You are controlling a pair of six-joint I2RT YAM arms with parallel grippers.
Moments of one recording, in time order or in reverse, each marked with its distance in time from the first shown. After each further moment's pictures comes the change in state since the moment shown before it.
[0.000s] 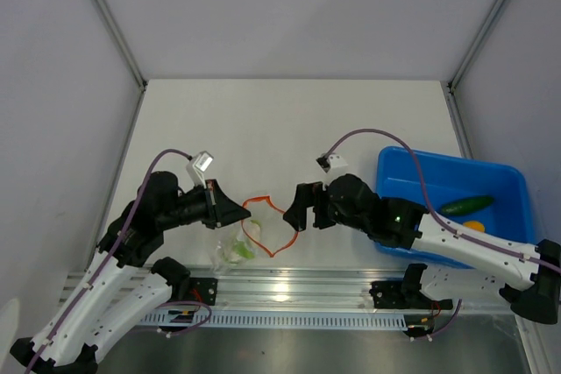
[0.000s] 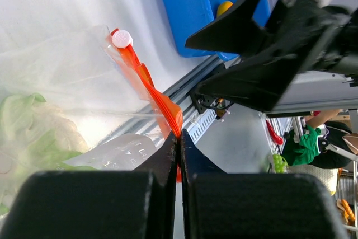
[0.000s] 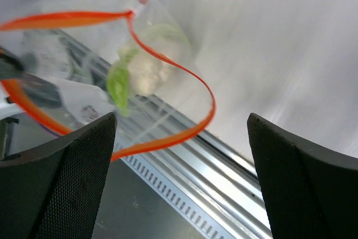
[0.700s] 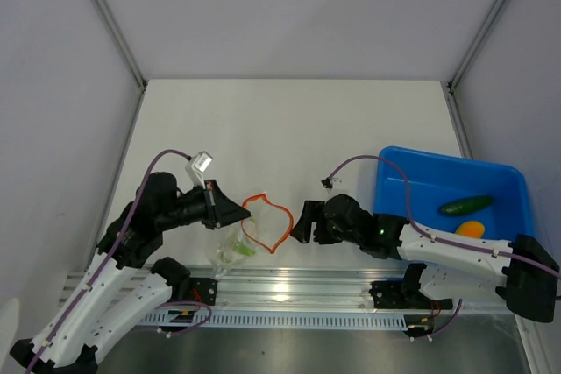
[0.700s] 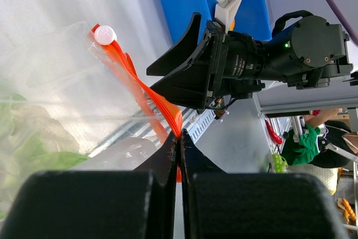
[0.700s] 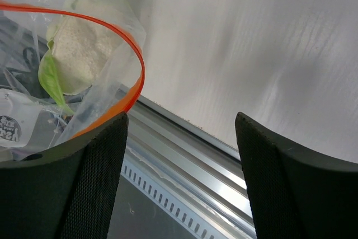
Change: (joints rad) left arm 0.000 -0.008 -0.002 0.006 0.005 0.000; right arm -0.024 0.034 -0.322 0.213 -0.040 0.196
